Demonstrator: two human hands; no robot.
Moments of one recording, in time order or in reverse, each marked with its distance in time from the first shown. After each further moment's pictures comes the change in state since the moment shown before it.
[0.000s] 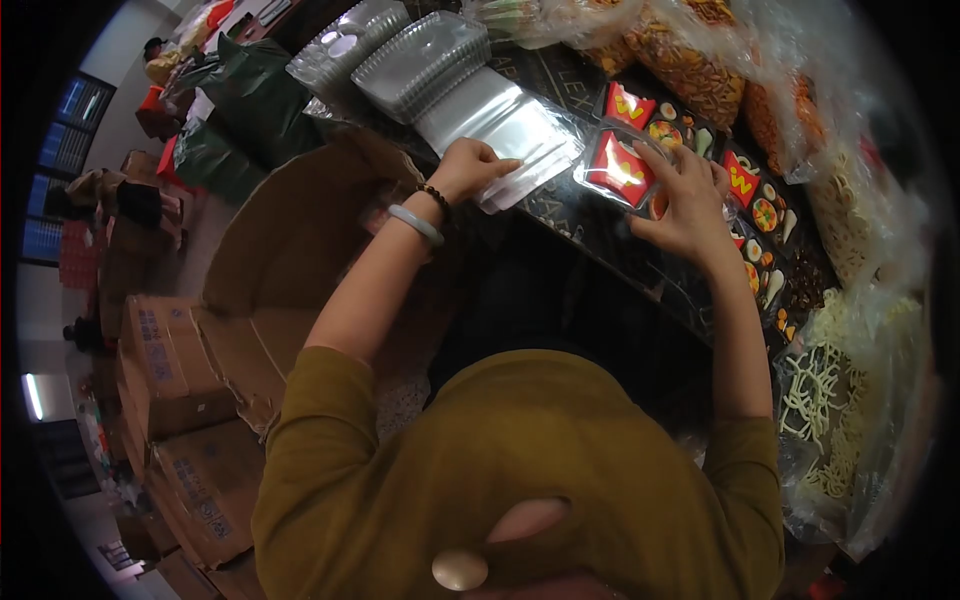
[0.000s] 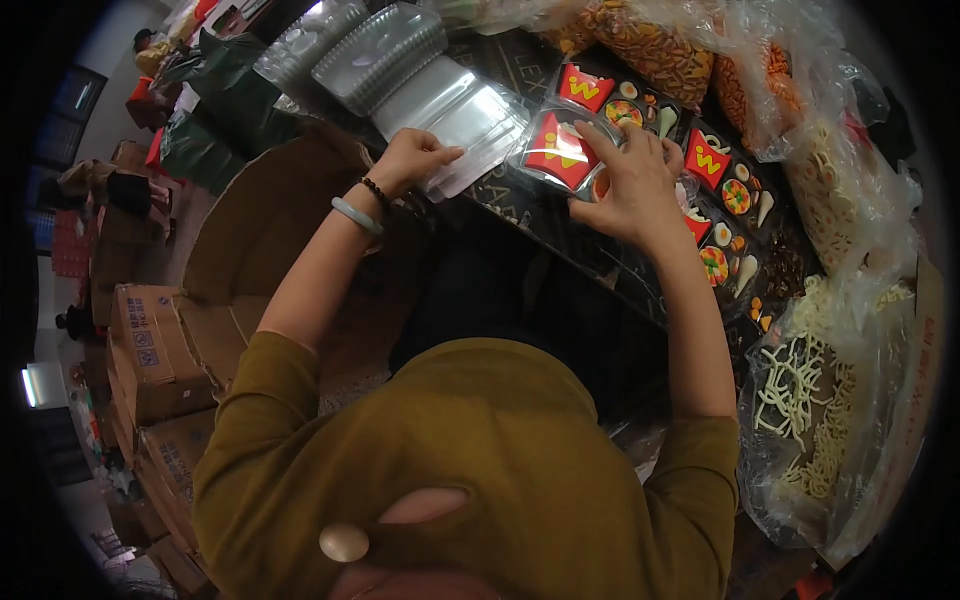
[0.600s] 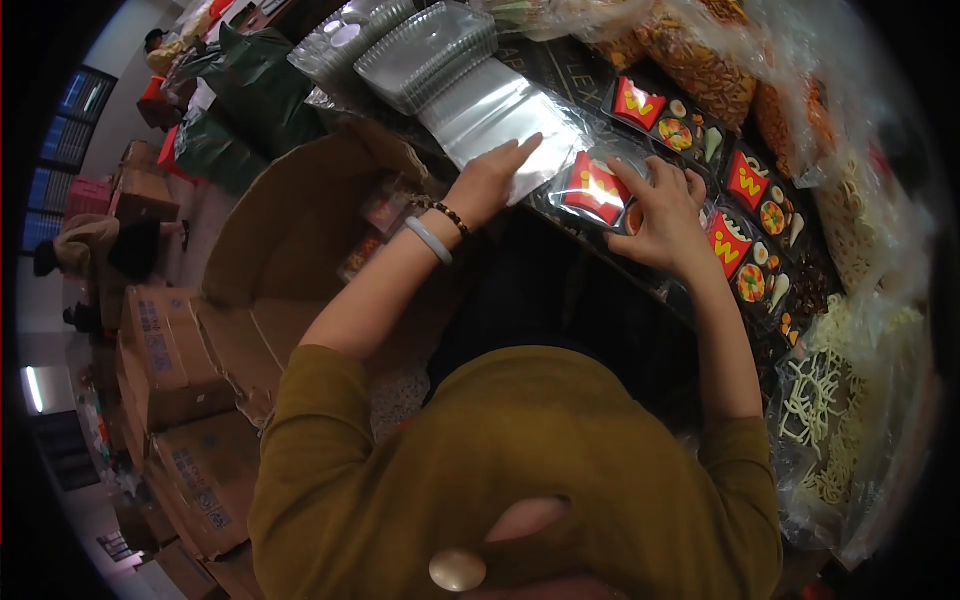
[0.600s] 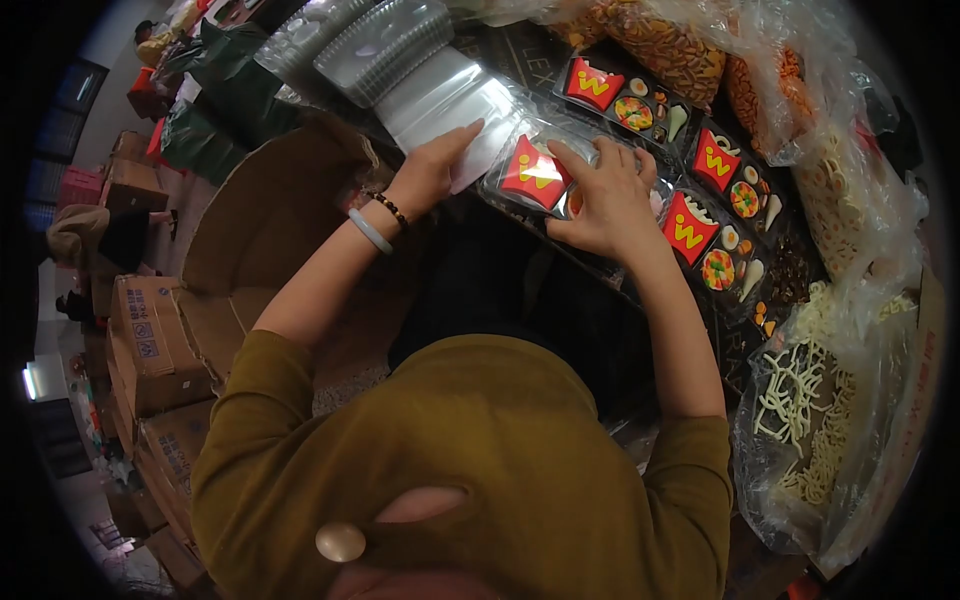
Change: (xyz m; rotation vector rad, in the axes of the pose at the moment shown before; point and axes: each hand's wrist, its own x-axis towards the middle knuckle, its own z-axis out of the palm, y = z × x) left_hand -0.020 -0.010 0.025 0.357 0.113 0.553; right_hand -0.003 -0.021 0.025 0.054 -0.065 -0.069
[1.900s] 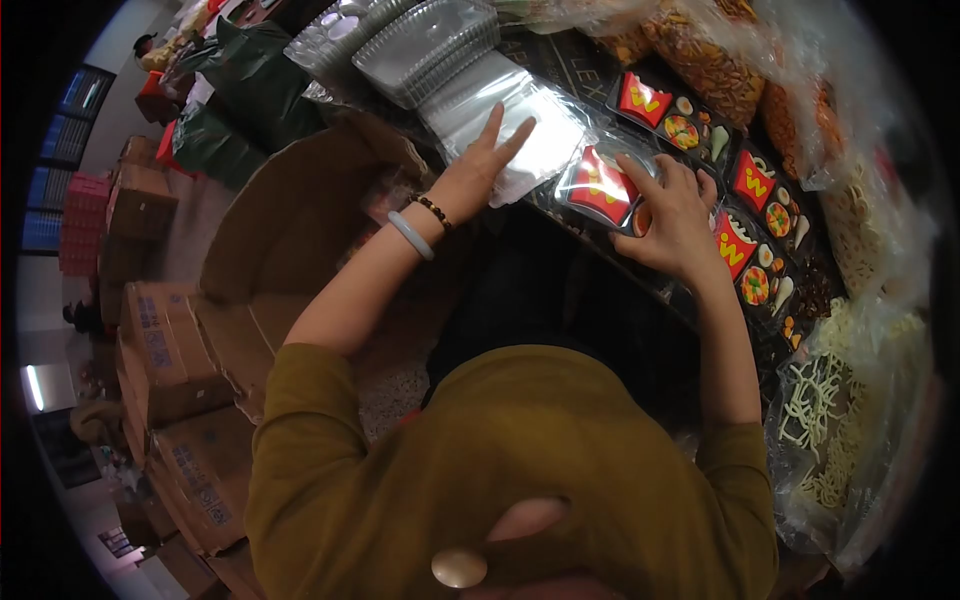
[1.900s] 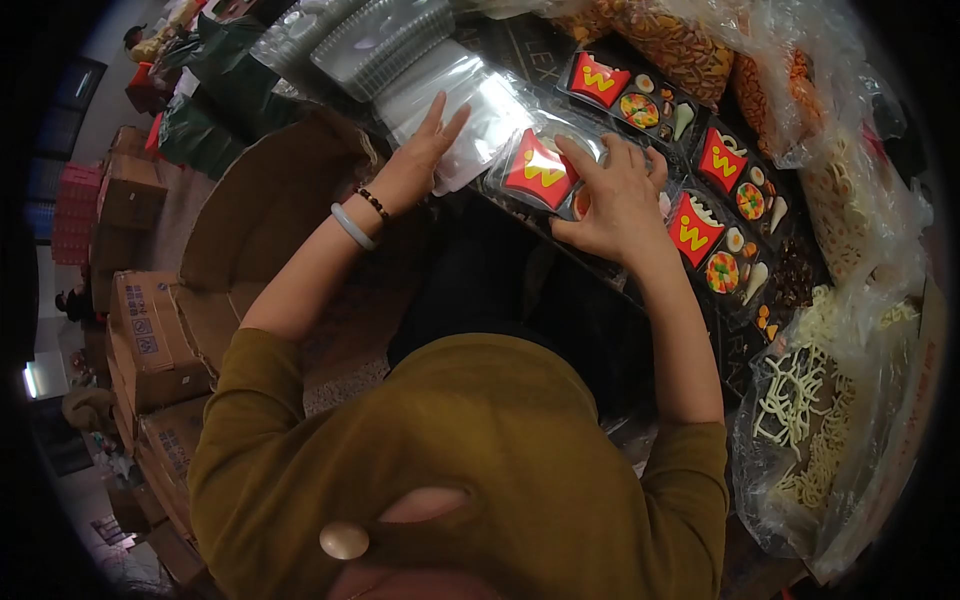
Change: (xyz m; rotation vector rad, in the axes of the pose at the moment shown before) left_hand -0.004 -0.016 -0.013 0.149 -0.046 0.100; right_hand -0.001 0.000 -0.003 -0.025 0.006 0.019
